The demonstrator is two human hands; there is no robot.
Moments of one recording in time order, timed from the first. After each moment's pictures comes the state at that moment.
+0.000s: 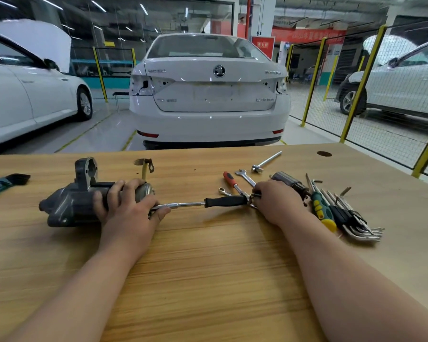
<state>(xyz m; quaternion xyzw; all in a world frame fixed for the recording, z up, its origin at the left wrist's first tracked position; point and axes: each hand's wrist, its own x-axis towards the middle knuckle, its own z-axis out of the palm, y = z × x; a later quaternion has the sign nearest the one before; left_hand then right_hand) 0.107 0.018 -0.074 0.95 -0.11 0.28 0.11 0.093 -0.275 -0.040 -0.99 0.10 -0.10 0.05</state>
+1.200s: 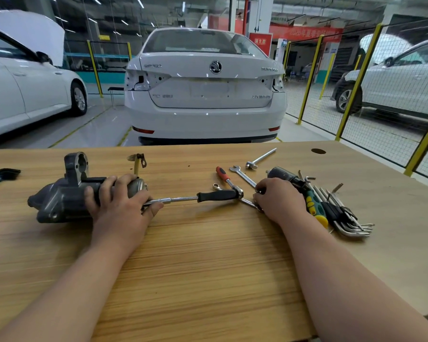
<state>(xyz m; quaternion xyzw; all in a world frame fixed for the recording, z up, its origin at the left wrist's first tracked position) 0.103 0.015 -0.072 0.95 -0.10 0.28 0.11 0.083 -0.287 -0.047 -0.97 0.17 -0.12 0.14</state>
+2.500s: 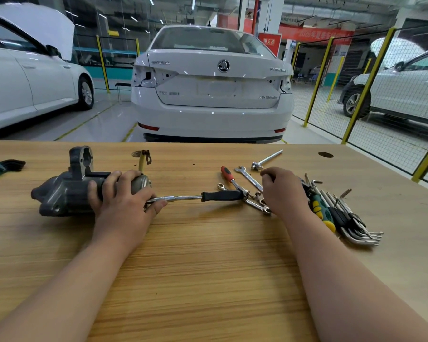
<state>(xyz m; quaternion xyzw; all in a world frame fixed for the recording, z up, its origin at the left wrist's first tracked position) 0.106 0.017 -0.073 0.95 -0.11 0.28 0.11 0.091 -0.279 -0.040 -0.92 0.14 -0.24 0.28</state>
